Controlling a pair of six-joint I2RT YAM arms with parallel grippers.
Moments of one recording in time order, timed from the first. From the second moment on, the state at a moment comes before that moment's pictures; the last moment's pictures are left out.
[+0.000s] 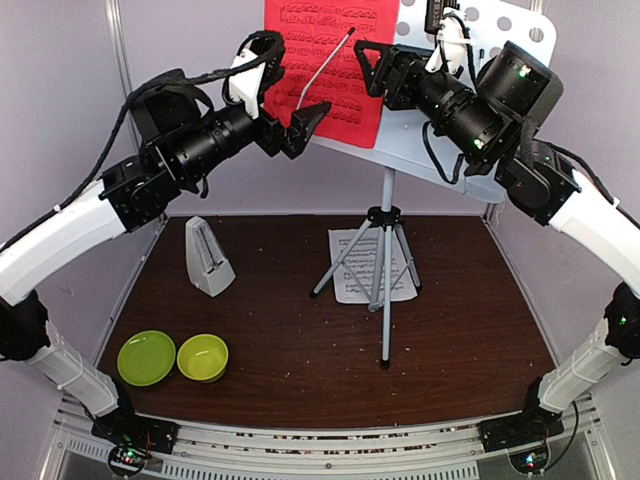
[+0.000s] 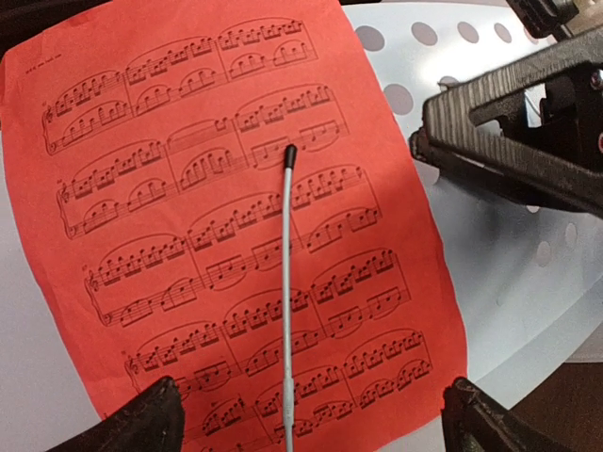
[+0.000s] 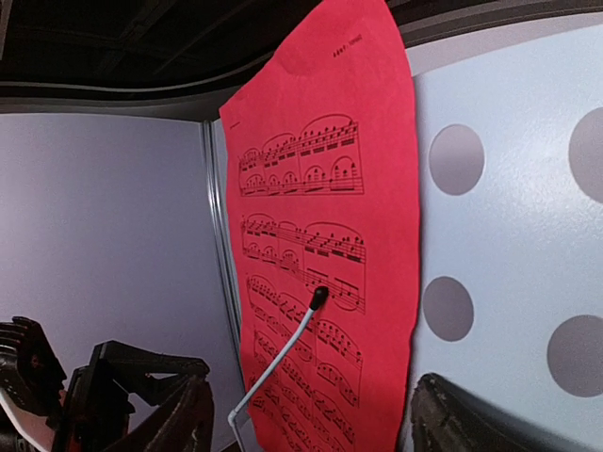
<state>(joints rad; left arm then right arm) -0.95 1.48 1.66 0.11 -0.09 0.44 1.02 1.47 1.80 0.10 0.42 -0.04</state>
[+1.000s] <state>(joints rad) -0.95 1.23 1.26 0.02 -0.16 0.31 1.14 0.90 1.27 -0.22 0.03 0.04</state>
